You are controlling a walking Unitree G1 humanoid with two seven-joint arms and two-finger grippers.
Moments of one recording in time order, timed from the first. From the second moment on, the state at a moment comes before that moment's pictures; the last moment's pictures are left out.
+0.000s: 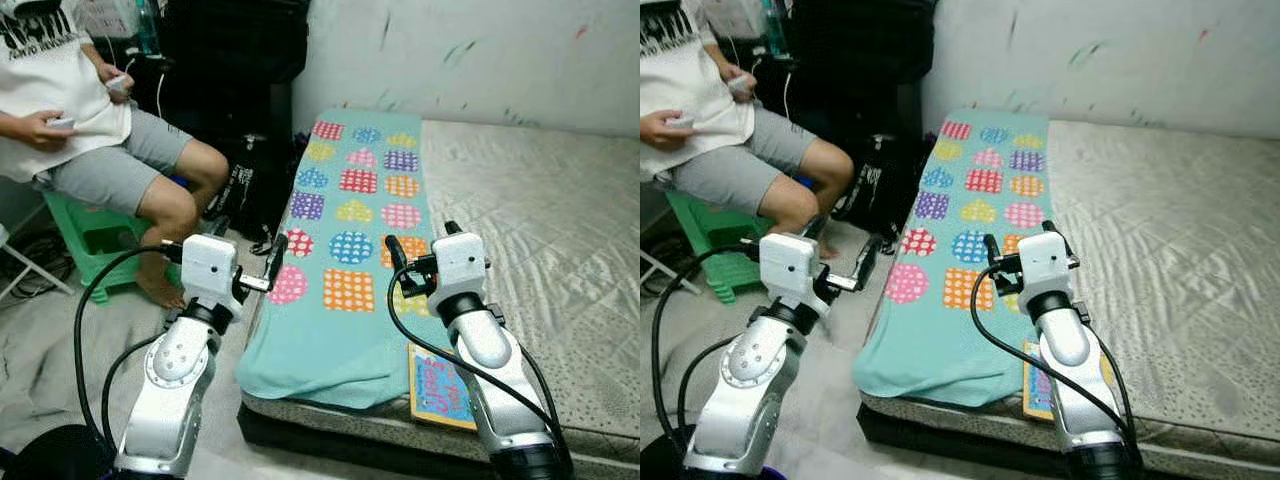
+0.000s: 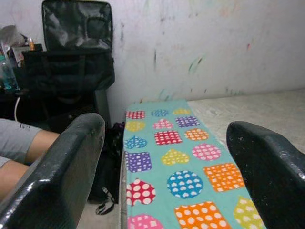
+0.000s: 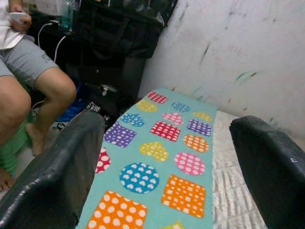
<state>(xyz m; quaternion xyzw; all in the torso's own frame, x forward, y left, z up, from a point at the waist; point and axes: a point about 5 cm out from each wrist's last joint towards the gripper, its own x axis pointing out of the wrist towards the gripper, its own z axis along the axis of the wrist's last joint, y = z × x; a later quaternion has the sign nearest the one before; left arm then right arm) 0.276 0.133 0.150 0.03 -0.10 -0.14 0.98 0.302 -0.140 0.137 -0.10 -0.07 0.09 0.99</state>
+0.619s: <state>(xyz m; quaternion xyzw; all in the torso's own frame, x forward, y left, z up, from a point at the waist) 0.278 0.130 0.149 0.03 -0.10 -0.13 0.99 0.301 -0.148 0.132 -0.11 -0.06 0.08 0.99</state>
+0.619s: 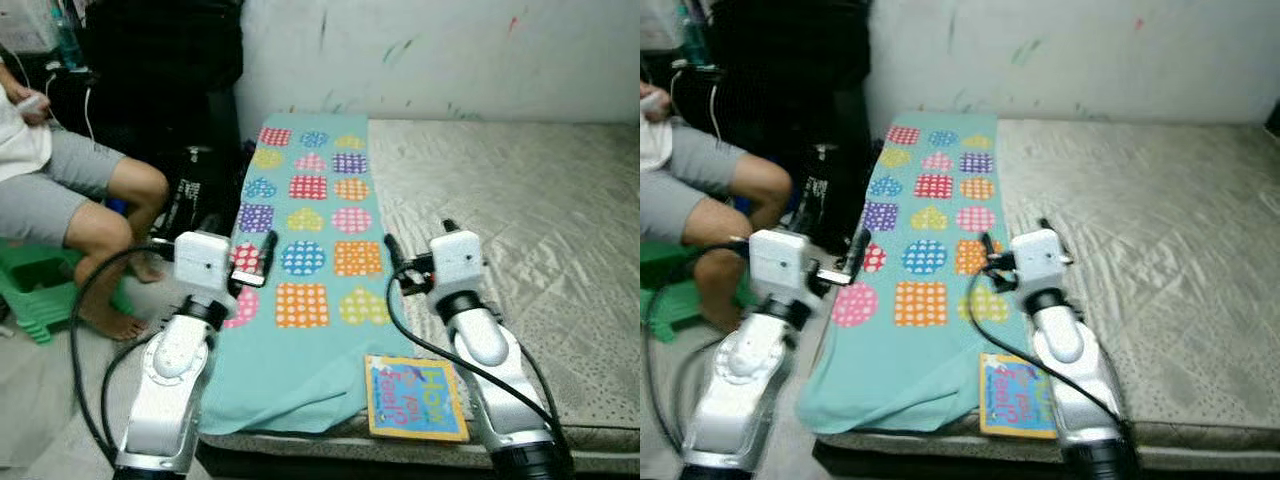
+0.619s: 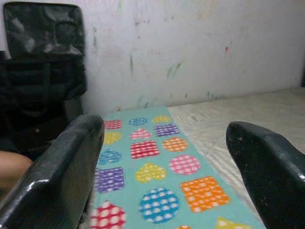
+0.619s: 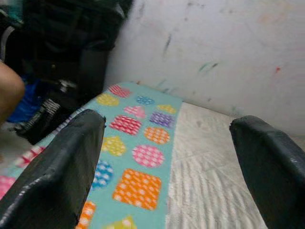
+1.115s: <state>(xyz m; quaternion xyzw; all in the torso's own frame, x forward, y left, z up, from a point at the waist) 0.278 0.127 0.150 0.02 -0.10 -0.13 0.99 0.301 -0.149 0.132 -0.11 -0.06 0.08 0.99</state>
